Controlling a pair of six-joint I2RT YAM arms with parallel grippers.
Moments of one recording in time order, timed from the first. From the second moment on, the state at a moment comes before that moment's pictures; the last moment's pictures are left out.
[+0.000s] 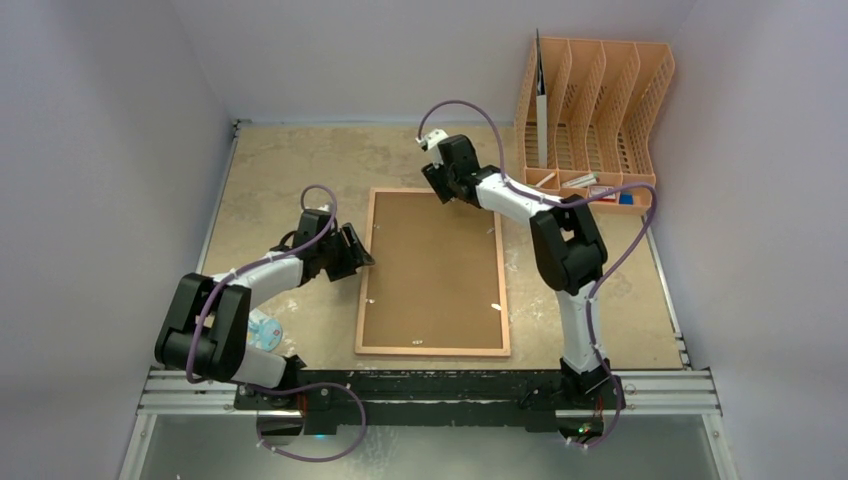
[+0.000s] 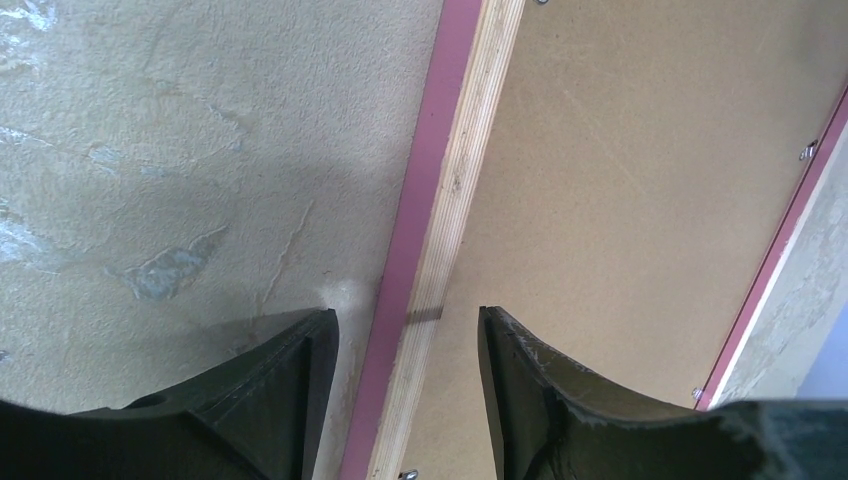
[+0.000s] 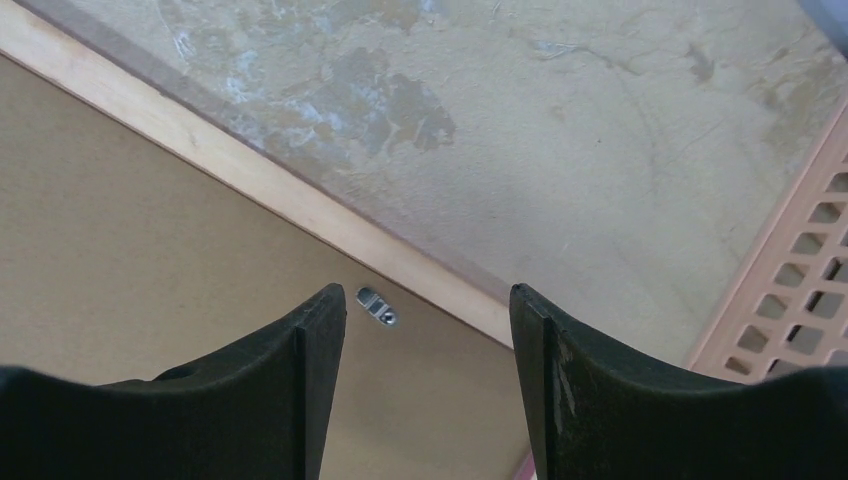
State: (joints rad) left arm -0.27 1.44 0.62 -0.08 0.20 -0.72; right arm 0.53 2.13 1.62 -0.22 0.19 -0.19
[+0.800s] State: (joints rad) left arm -0.27 1.46 0.62 -0.08 0.21 -0.71; right arm 0.51 2.18 1.62 -0.25 0.15 -0.39
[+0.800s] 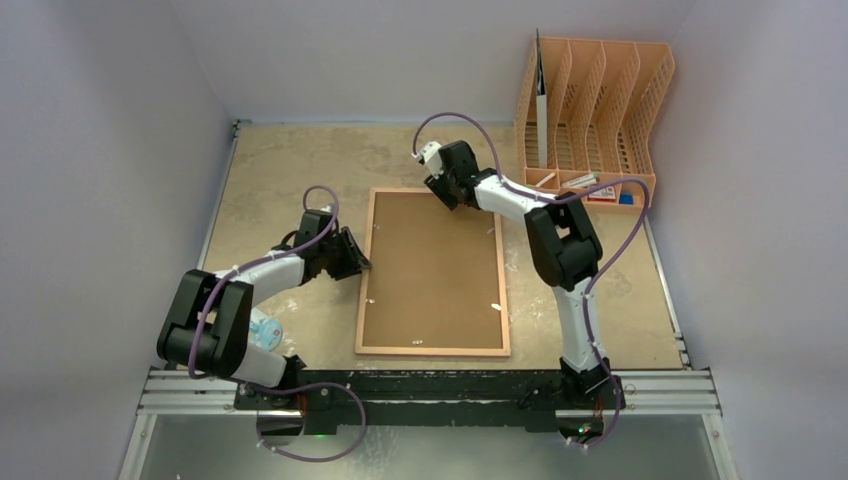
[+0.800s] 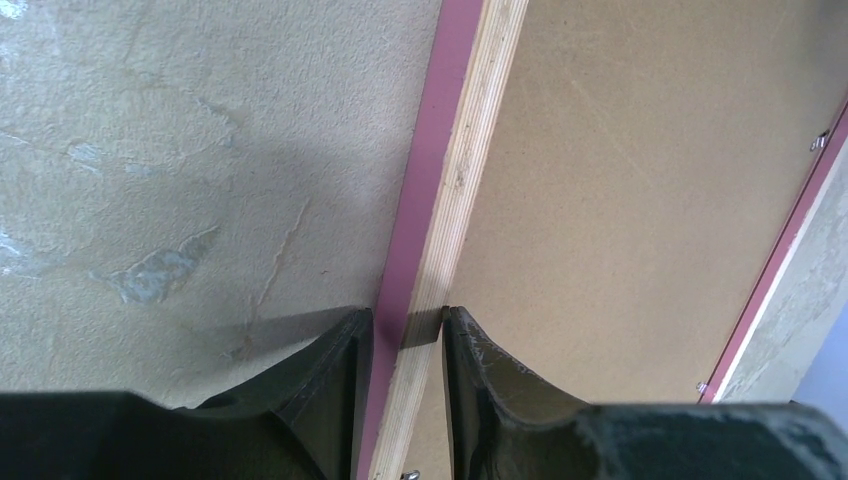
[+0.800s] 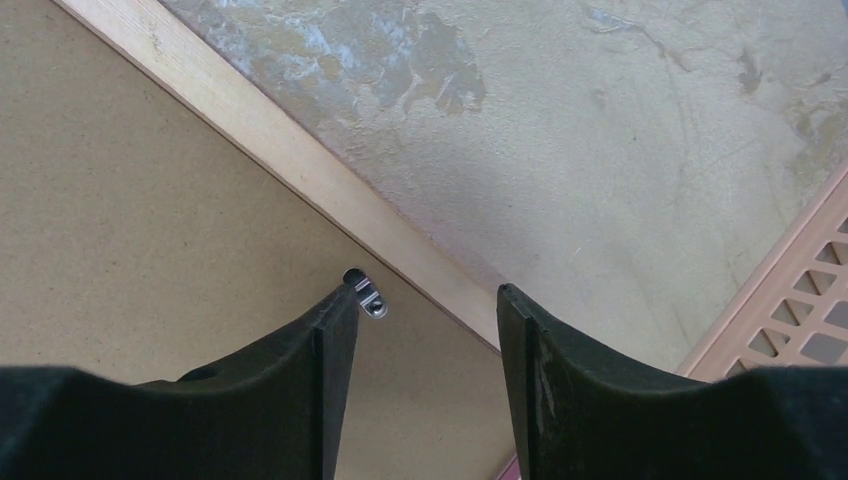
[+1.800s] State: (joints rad) left arm -0.27 1.46 0.64 -0.11 0.22 -0.71; right arm 0.49 2.13 1.59 -0.17 0.18 -0.16
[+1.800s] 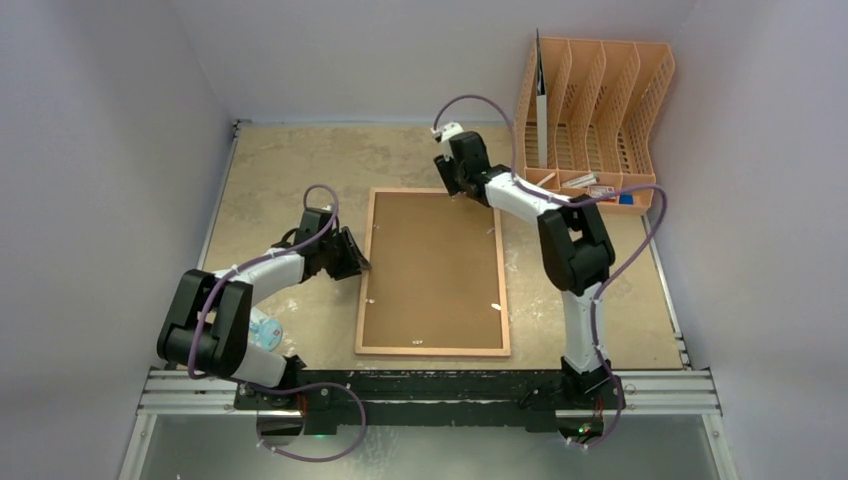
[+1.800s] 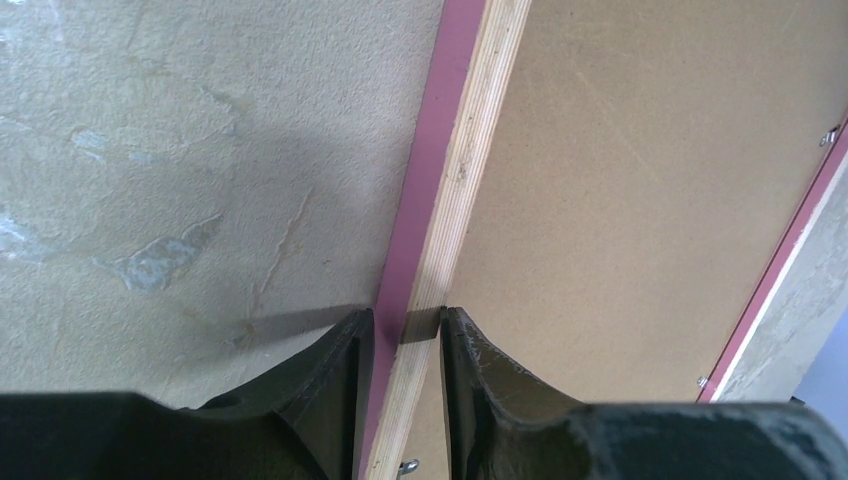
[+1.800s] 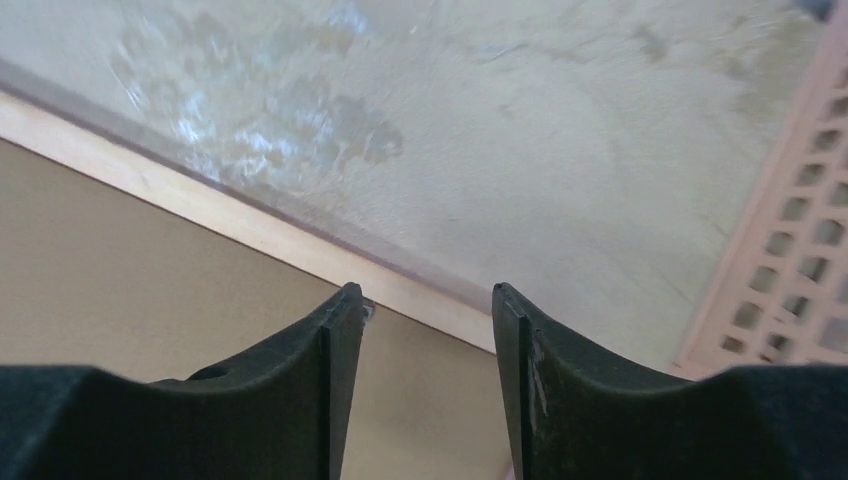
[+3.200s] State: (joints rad) left arm -0.27 1.44 0.66 -0.17 0.29 -0.69; right arm 0.42 1.88 1.20 -0.43 0.45 1.01
